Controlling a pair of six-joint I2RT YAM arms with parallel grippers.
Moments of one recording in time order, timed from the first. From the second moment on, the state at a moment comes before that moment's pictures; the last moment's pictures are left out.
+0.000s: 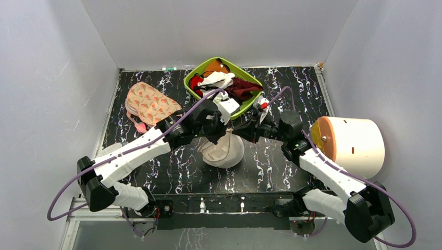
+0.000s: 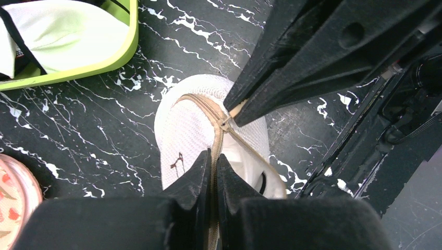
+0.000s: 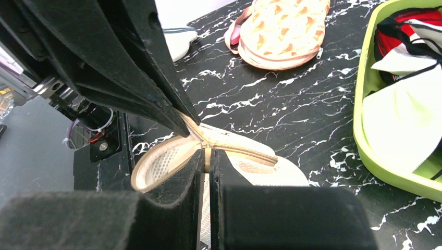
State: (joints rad) left arm -0.94 1.35 1.30 -0.64 0.00 -0.02; right arm 0.47 1.04 0.60 0.37 -0.76 0.19
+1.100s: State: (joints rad) left arm -0.94 1.25 1.24 -0.63 -0.03 0.06; right arm 0.37 1.11 0.66 0.31 -0.95 0.18
